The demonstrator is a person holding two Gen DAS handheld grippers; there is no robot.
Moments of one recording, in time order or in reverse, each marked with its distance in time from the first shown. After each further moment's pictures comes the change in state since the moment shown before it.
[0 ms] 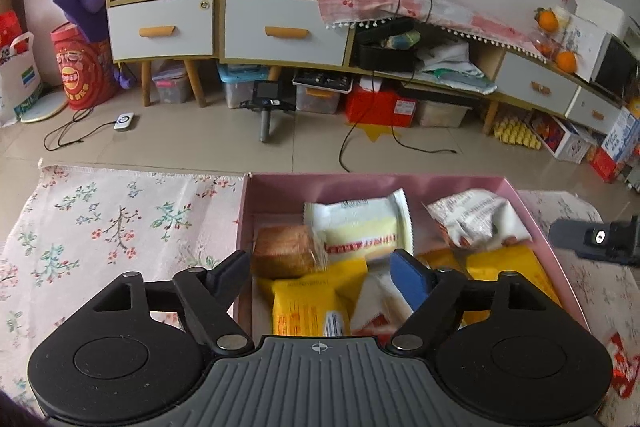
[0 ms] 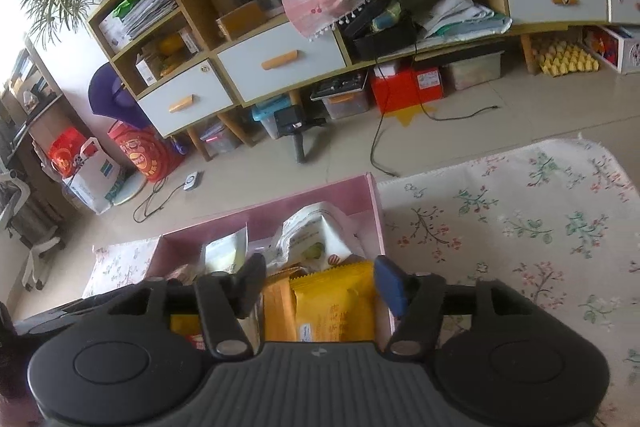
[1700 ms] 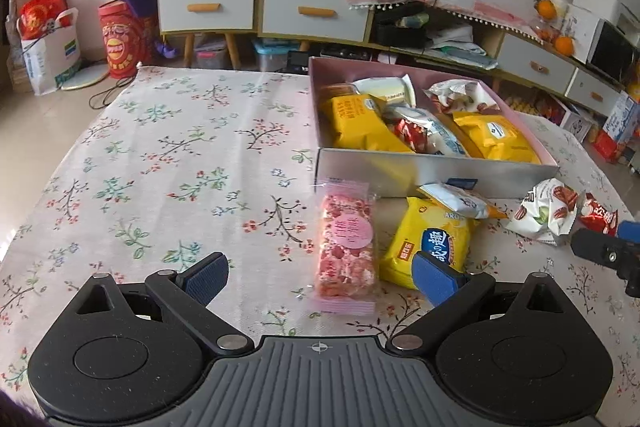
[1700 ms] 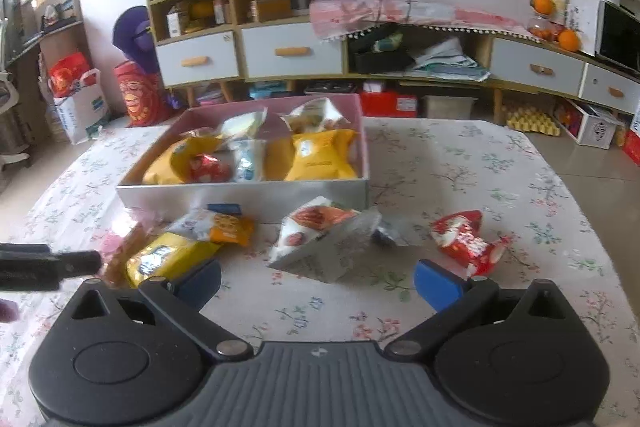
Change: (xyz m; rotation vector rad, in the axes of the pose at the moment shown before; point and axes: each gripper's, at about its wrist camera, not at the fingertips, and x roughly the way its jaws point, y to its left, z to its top) left arm -0.109 0.021 -0.141 -0.024 -0.002 0.052; right arm -0.089 0.024 -0.153 -0.269 -0.102 -0.134
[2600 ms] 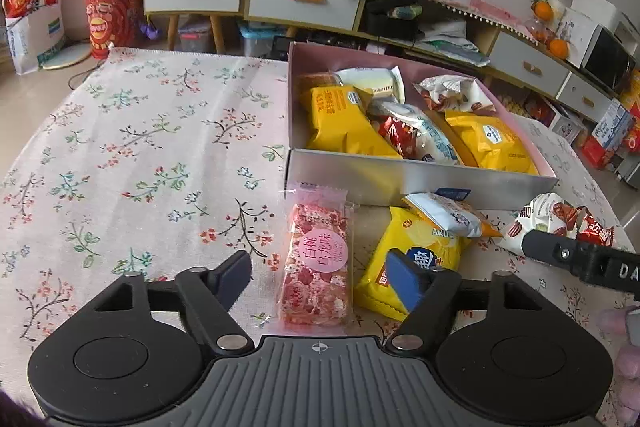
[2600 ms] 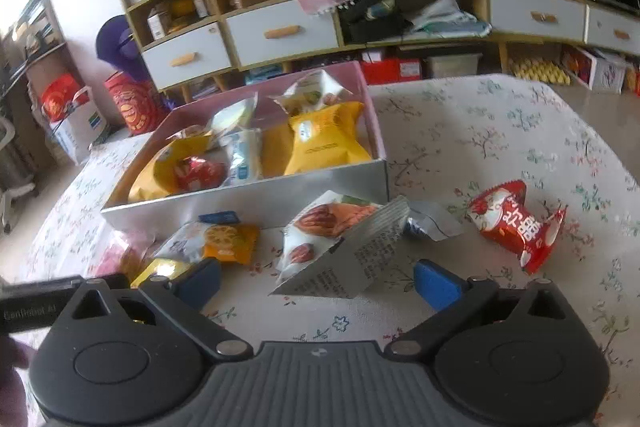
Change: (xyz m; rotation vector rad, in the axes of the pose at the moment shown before) left arm 0.031 -0.005 0.012 -0.047 0.048 -0.064; right arm 0.045 -0.009 0.006 0.178 0.087 0.036
